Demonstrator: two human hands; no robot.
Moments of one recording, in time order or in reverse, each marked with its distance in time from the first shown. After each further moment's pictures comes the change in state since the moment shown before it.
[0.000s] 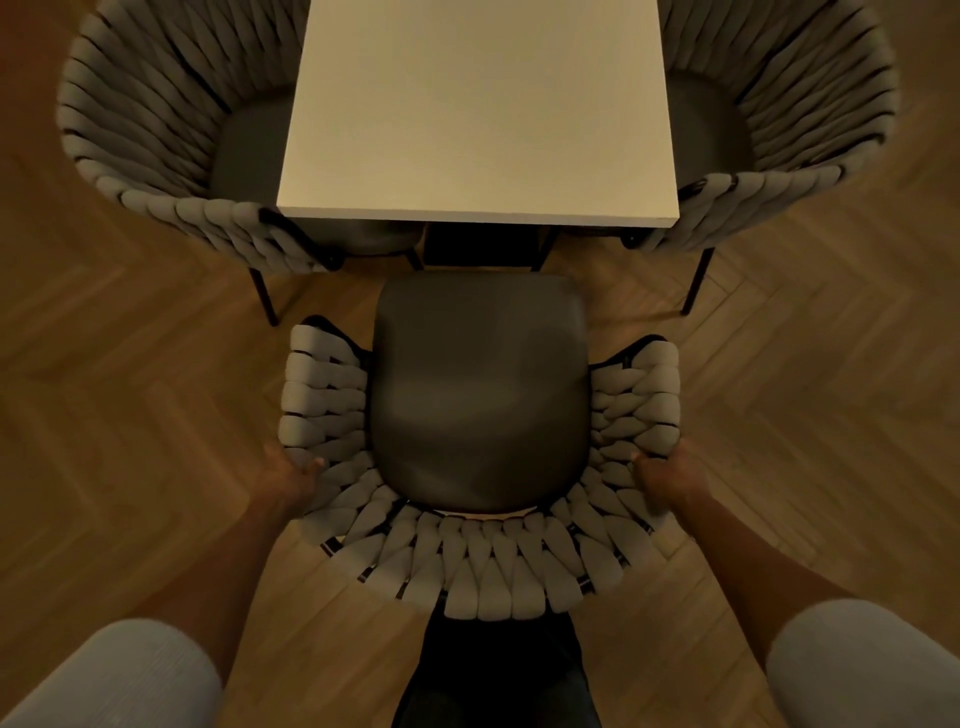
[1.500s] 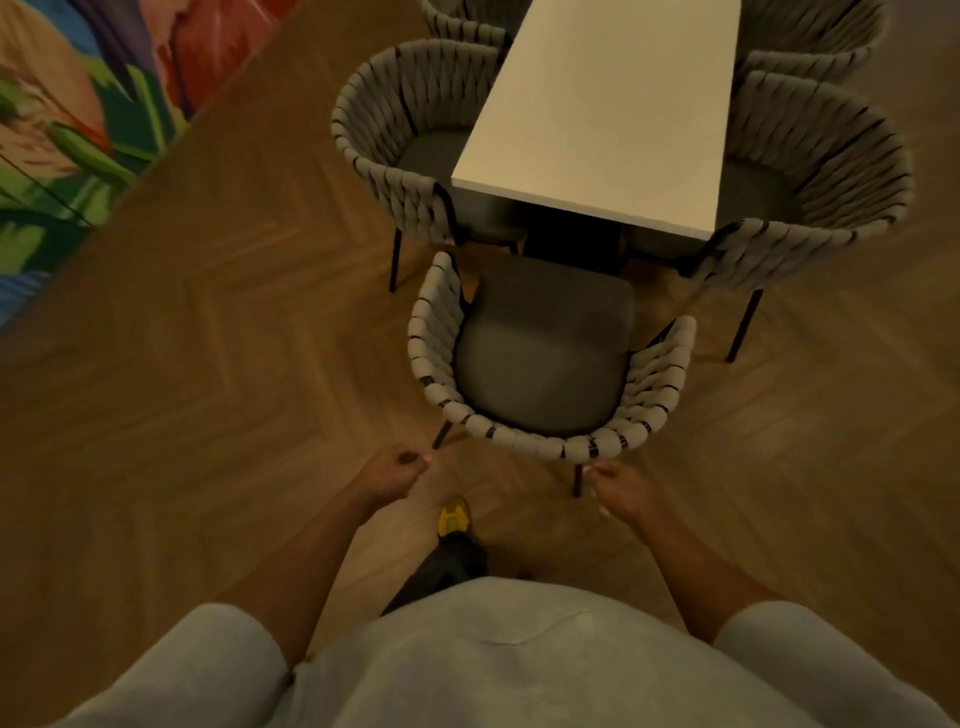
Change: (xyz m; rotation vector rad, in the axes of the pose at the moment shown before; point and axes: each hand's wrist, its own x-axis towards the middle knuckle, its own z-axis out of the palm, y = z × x) left_hand -0.346 -0.120 0.003 -0.367 -0.225 0.097; right_hand -0.243 0.088 0.011 -0.271 -0.422 -0.291
